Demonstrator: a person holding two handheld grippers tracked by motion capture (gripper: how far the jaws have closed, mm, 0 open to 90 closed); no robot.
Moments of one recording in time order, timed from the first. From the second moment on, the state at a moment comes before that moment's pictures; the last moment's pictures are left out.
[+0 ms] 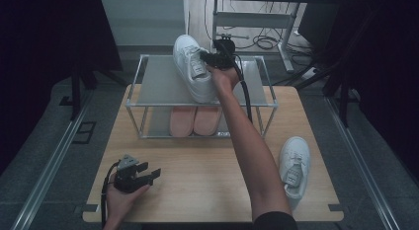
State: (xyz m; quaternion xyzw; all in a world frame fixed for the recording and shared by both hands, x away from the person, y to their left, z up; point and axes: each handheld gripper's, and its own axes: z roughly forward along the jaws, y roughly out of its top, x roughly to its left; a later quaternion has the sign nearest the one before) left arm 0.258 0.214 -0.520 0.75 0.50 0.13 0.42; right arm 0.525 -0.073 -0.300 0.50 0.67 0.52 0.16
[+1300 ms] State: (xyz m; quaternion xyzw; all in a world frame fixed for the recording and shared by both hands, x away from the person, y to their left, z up) left arm 0.256 0.207 -0.519 0.75 0.49 0.13 0.42; right arm 0.457 -0.139 -0.320 0.41 0.72 0.53 0.18
